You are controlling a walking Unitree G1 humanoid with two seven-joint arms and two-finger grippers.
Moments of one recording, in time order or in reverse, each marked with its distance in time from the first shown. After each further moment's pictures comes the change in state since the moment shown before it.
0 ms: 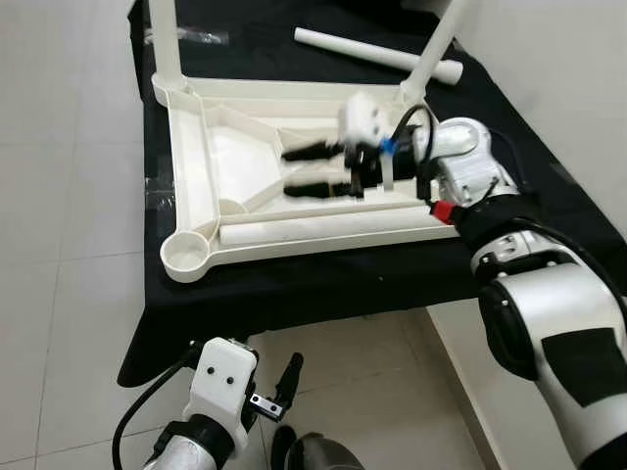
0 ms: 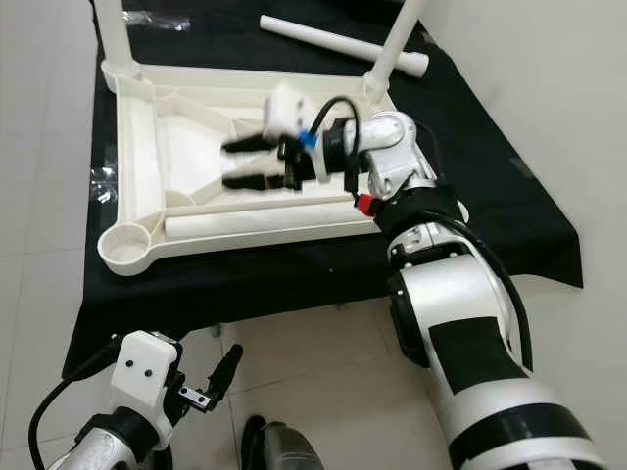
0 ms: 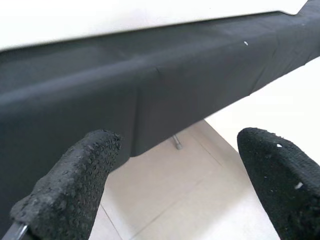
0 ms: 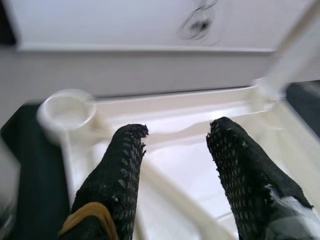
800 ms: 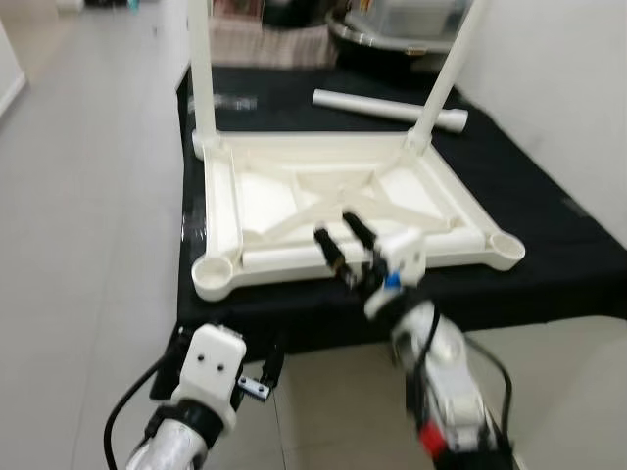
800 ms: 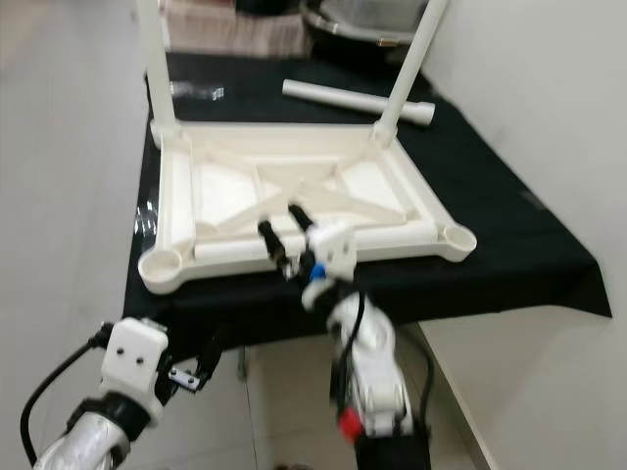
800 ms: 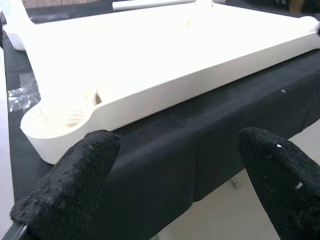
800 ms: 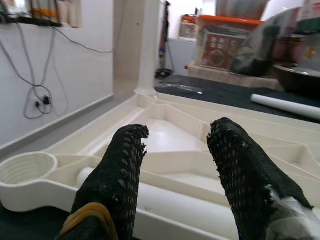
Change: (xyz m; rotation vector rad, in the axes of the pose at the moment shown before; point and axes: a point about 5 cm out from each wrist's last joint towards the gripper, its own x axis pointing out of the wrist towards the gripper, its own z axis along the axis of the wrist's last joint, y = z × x) left arm 0.012 0.018 0.007 0.096 -0.082 0.067; right arm -0.026 0.162 -0.085 0.342 -0.063 -0.829
